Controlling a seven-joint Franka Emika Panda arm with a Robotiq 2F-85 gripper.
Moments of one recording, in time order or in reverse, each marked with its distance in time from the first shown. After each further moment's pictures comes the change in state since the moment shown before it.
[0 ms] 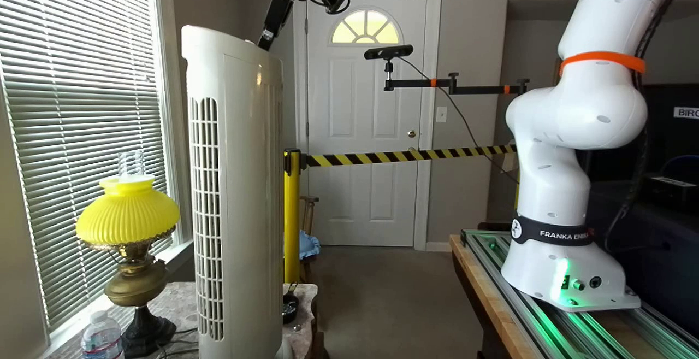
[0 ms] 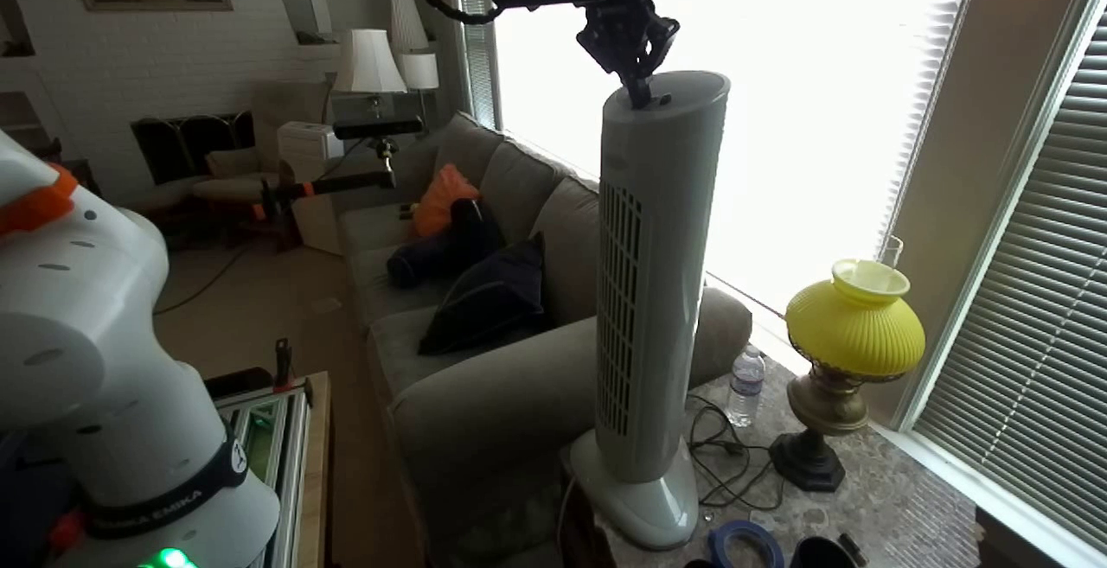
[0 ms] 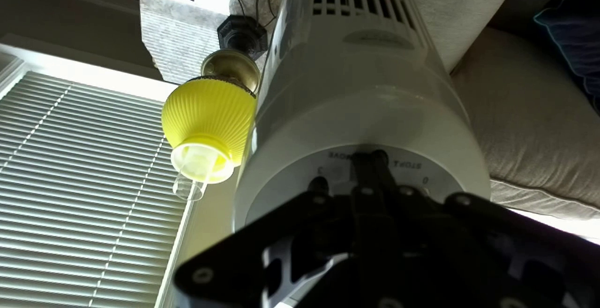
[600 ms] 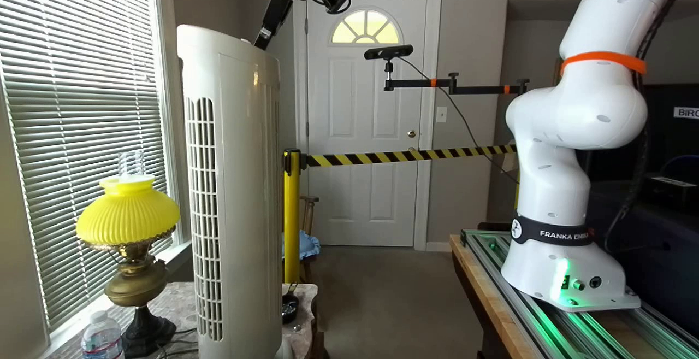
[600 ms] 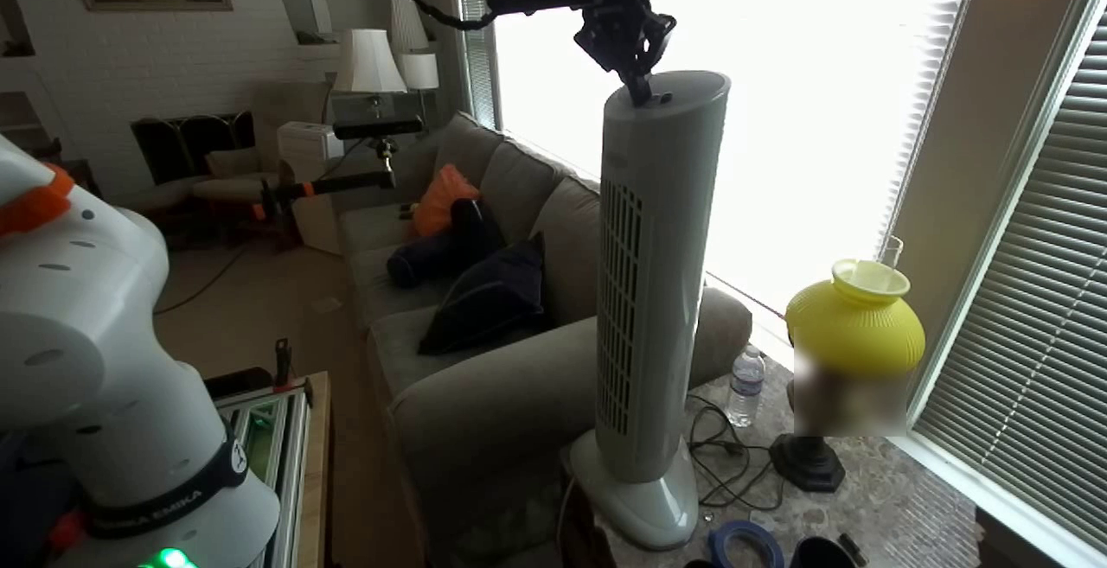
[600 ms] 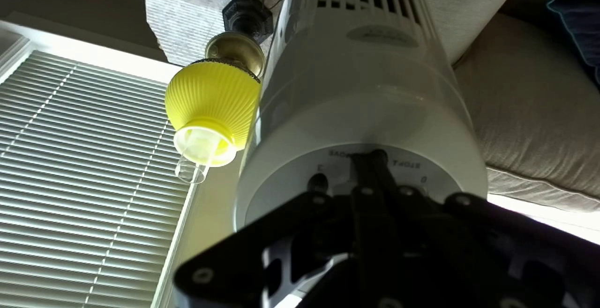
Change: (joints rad) arm 0.000 -0.024 0.013 -0.038 -0.007 0.062 0.000
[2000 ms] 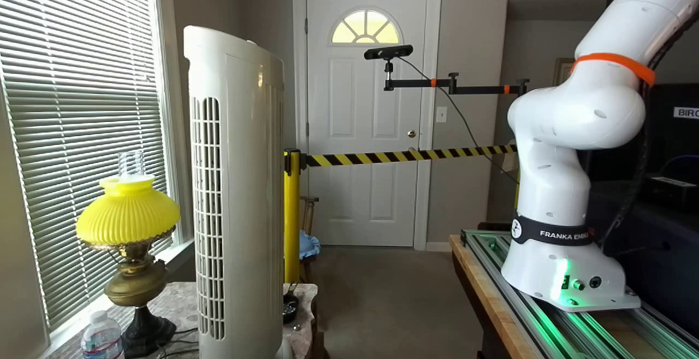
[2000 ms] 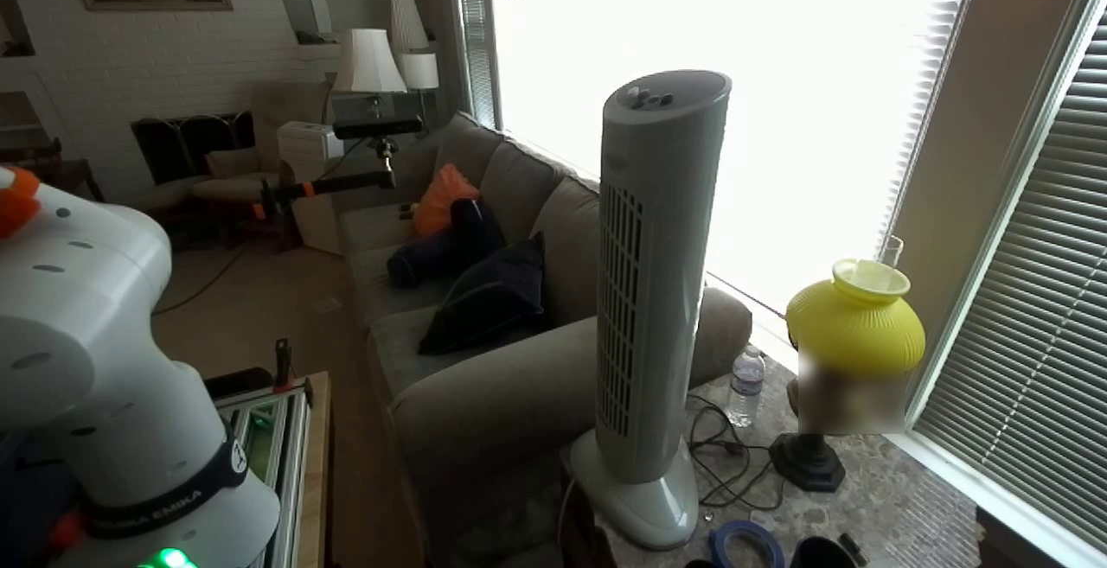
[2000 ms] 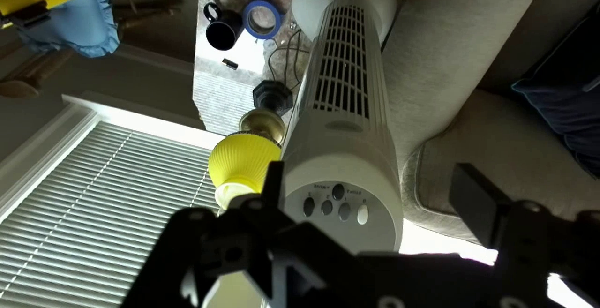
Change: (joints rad) arm -0.044 -0.228 0.016 0.158 -0.132 -0.535 0.060
